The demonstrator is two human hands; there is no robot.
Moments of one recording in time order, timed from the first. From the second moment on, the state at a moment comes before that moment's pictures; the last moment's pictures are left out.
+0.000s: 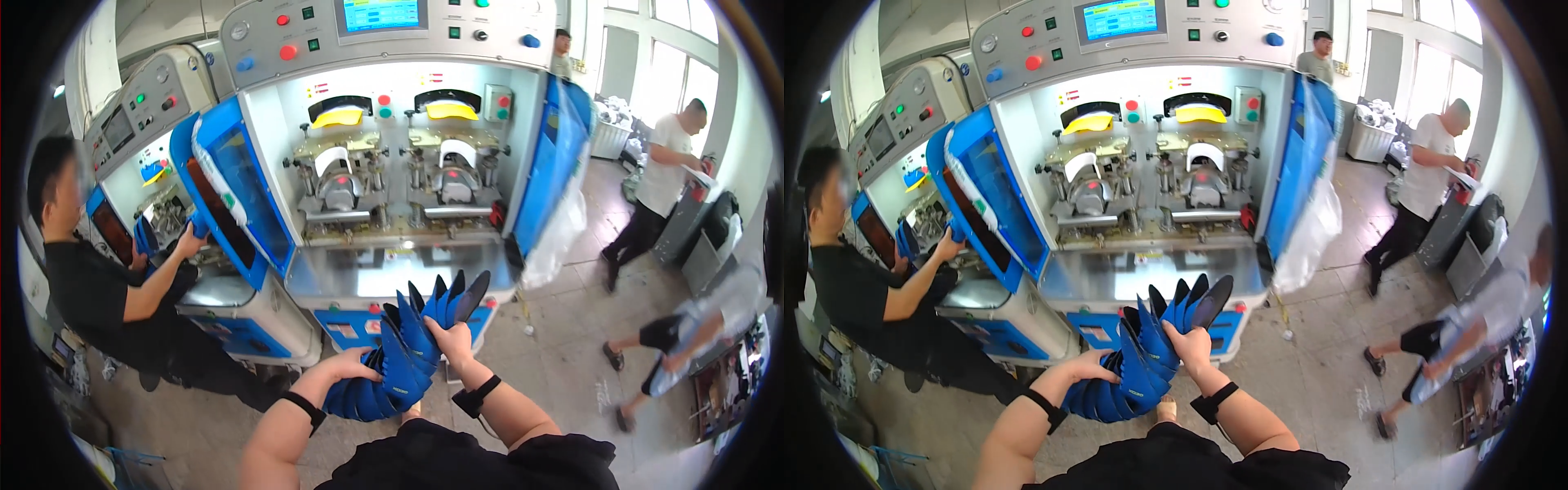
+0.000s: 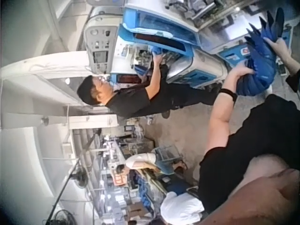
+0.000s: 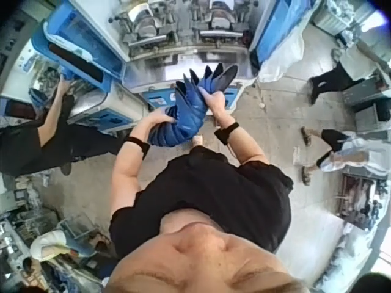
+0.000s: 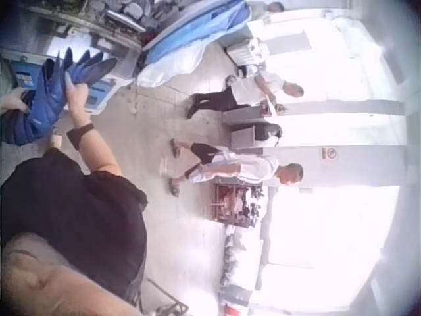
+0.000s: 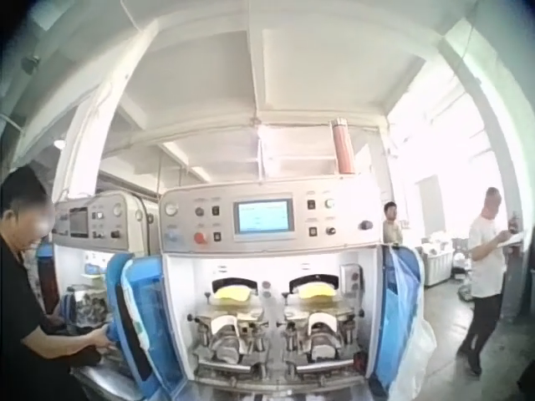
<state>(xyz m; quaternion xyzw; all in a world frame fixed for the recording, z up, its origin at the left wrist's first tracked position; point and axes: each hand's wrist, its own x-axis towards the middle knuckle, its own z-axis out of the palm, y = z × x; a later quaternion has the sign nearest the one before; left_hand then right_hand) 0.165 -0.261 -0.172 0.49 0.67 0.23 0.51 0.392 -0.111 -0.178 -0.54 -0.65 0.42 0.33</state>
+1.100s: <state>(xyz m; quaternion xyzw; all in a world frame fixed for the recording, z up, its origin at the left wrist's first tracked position) 0.061 0.007 -0.141 0.26 0.16 0.37 0.88 0.283 0.014 -0.114 -0.08 -0.24 0.86 0.45</state>
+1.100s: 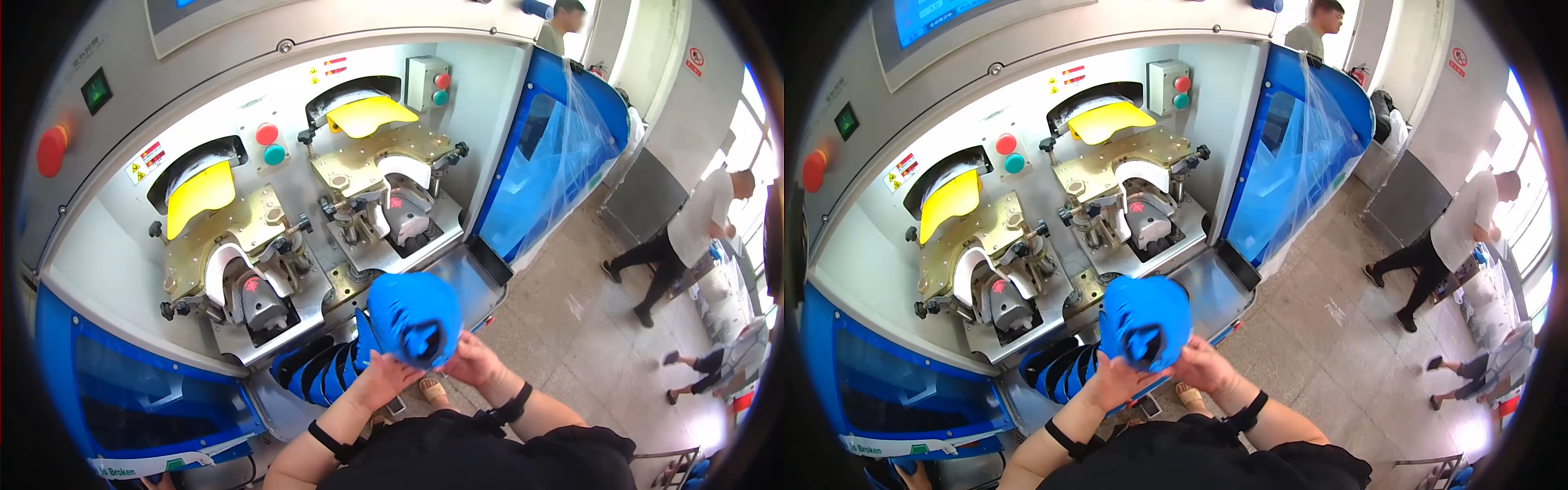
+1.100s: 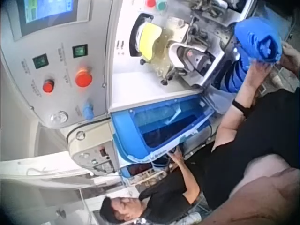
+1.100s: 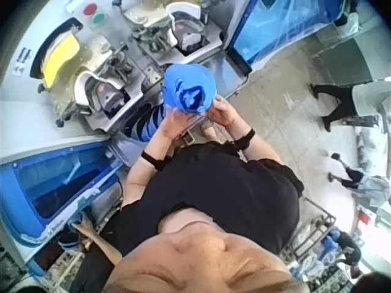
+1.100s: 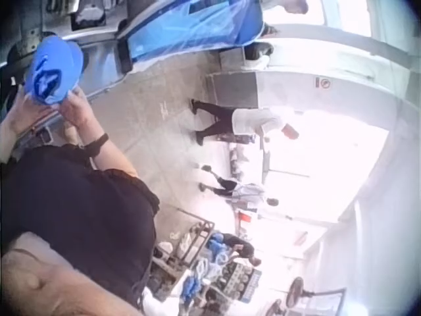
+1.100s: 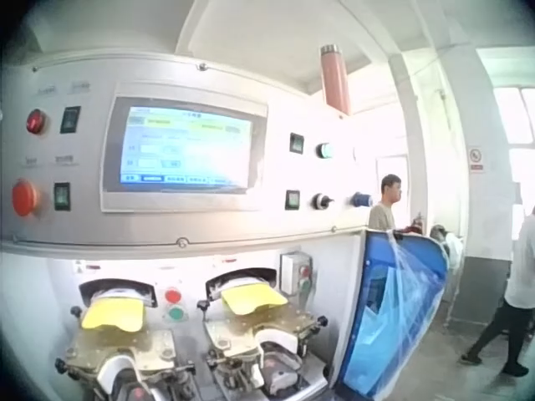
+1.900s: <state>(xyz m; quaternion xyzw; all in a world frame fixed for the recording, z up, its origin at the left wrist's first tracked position) 0.056 0.016 -0.071 0.21 0.20 0.70 0.65 0.282 0.218 0.094 -0.24 -0.80 0.12 0.54</state>
